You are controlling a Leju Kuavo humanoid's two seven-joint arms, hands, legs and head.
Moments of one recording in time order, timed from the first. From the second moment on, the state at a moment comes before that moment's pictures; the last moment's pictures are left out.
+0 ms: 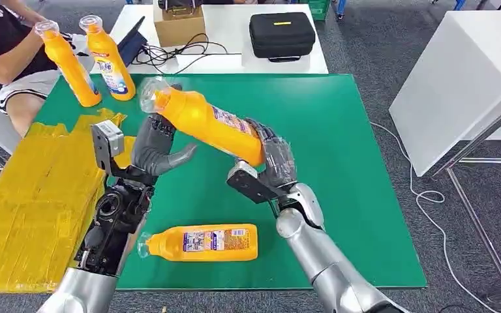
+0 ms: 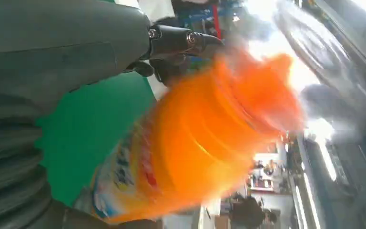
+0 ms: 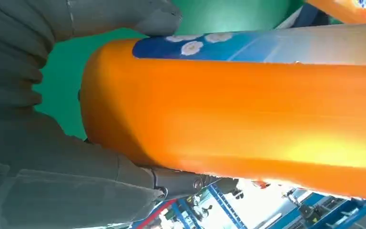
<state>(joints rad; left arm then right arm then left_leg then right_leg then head) -0.41 -0.12 -0.16 -1.34 0.05 -0.33 -0.33 -0.57 0.29 0.39 -0.80 0.68 -0.44 -0.35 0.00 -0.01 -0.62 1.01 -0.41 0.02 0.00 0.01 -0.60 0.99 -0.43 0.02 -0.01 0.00</state>
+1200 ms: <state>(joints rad) -0.38 -0.13 -0.27 -1.43 0.21 -0.34 -0.30 -0.57 0.32 0.51 -0.74 0.82 -0.53 -0.38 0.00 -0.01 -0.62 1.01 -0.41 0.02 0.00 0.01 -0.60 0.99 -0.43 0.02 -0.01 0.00</state>
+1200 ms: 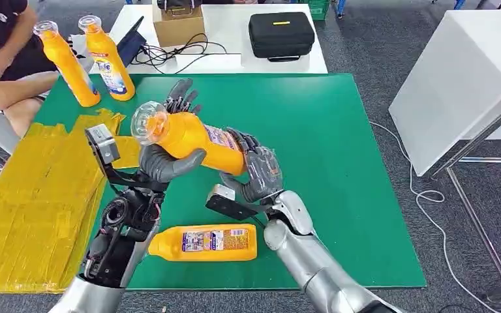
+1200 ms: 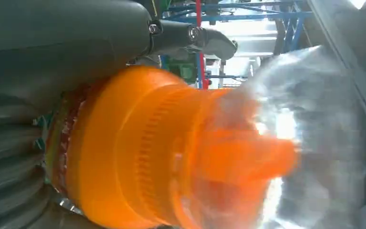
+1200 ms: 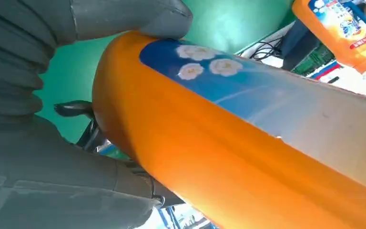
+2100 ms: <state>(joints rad) -0.43 -0.13 -0.27 -1.34 0.25 -0.26 -0.35 -0.55 0.31 0.57 -0.79 0.77 -0.53 -0.40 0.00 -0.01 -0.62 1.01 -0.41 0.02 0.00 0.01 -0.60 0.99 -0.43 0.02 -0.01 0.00</state>
